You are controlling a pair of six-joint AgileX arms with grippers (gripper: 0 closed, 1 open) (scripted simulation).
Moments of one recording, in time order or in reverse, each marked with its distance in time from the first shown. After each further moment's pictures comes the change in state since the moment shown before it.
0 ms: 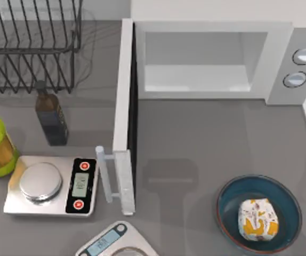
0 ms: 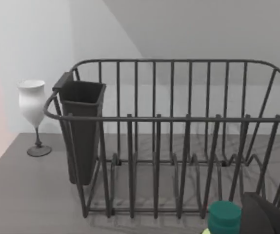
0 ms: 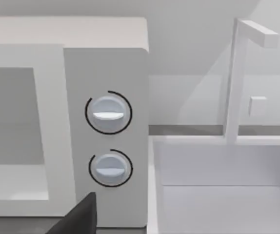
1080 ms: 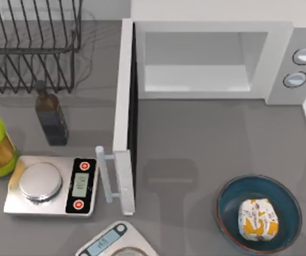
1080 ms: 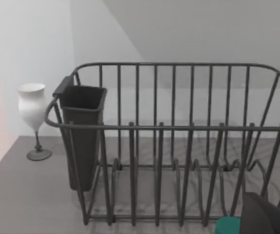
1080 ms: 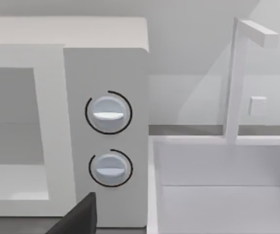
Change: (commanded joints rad) left arm -0.020 0.124 0.027 0.094 -0.020 0.003; right arm 0.000 0.000 0.000 0.000 0.000 0.000
